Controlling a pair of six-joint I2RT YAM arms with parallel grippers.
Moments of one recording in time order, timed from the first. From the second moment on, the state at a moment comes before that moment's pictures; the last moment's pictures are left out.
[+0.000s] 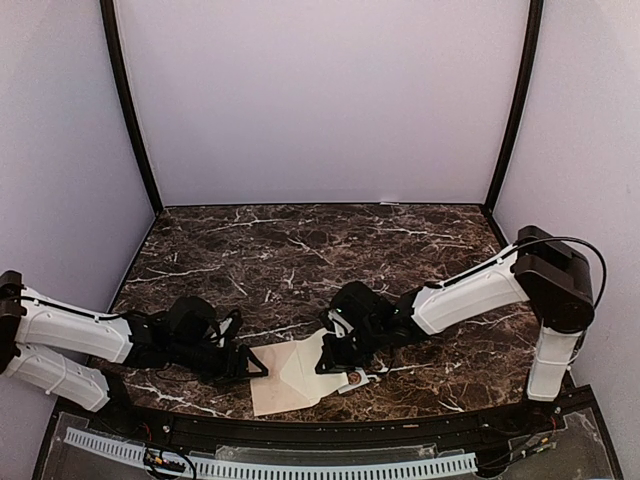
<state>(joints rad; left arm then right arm) -0.88 1.22 0.34 0.03 0.37 -1.01 1.10 1.87 0.99 -0.06 -0.34 0.91</state>
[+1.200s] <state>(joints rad) -0.87 1.28 0.35 0.08 0.40 -1.00 1.09 1.91 1.00 -0.01 -0.42 0.91</state>
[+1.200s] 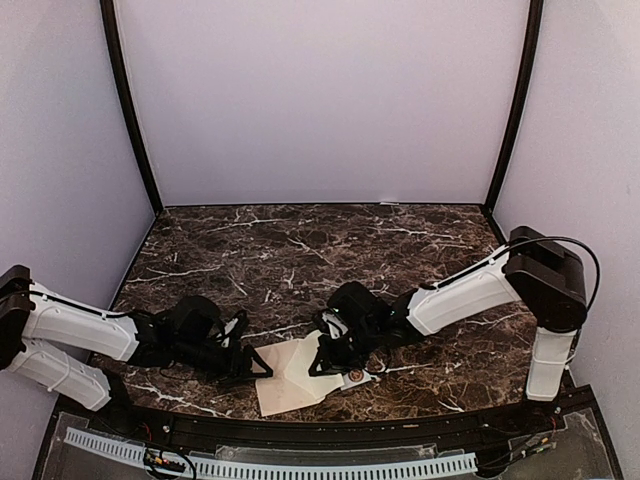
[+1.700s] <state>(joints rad) -0.87 1.28 0.36 0.08 0.40 -0.99 1.09 1.93 1.02 0.01 -0.45 0.89</state>
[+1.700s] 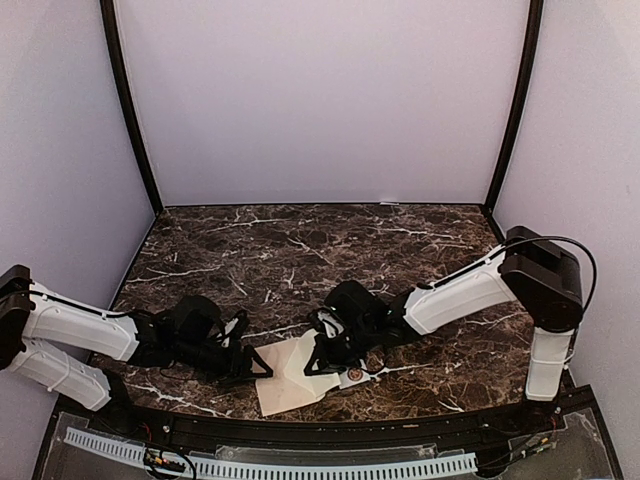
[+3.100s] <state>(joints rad) -0.87 1.26 0.36 0.05 0.33 -0.99 1.08 1.83 1.09 -0.21 -0.33 0.78</state>
